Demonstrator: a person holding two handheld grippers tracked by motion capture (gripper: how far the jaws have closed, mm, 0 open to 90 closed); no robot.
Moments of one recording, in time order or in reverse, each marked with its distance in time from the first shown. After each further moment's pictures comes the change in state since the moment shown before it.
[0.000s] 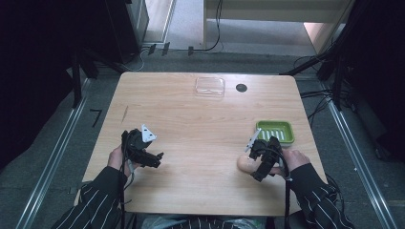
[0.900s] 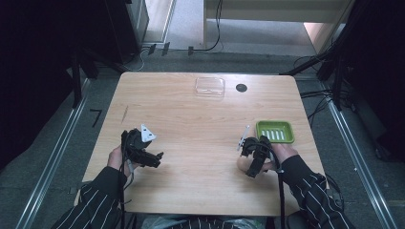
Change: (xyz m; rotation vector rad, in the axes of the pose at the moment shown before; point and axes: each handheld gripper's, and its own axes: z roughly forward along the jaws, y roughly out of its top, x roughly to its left) left arm 0.000 0.000 -0.001 -0.008 -0.002 -0.003; right arm -0.010 0.024 0.027 0.077 0.088 -0.079
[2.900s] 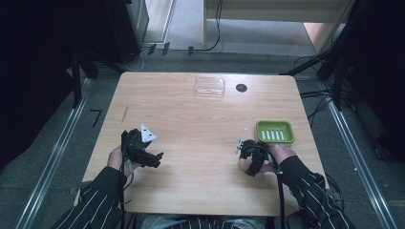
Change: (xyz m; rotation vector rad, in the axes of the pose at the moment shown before) left arm 0.000 0.000 0.000 0.001 0.003 0.003; right arm 0.006 0.002 0.005 0.025 -0.008 -0.016
